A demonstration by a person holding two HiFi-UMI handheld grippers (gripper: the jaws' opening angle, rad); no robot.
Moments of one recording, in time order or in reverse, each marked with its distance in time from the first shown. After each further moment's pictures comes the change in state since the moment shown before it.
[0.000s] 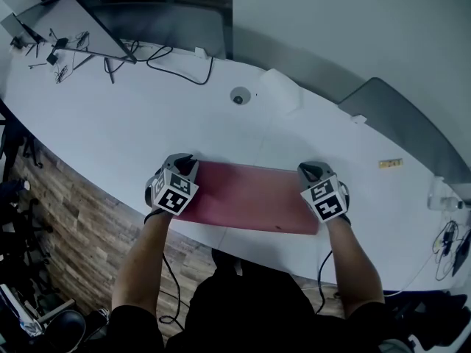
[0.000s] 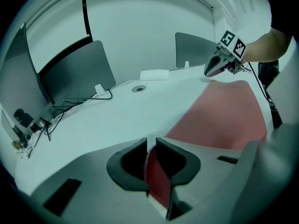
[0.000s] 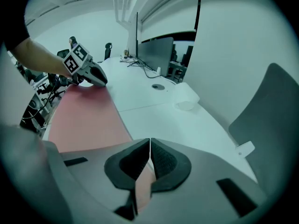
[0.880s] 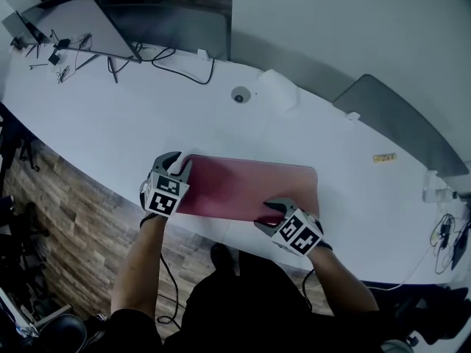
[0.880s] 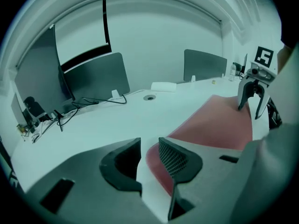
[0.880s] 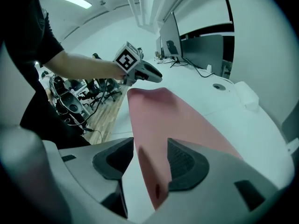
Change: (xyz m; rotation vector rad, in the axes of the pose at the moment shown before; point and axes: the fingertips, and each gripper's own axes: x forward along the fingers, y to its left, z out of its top) left arm -0.050 0.013 -0.006 -0.118 -0.122 0.062; right arm -0.047 0.202 0.008 -0.064 0.008 0.444
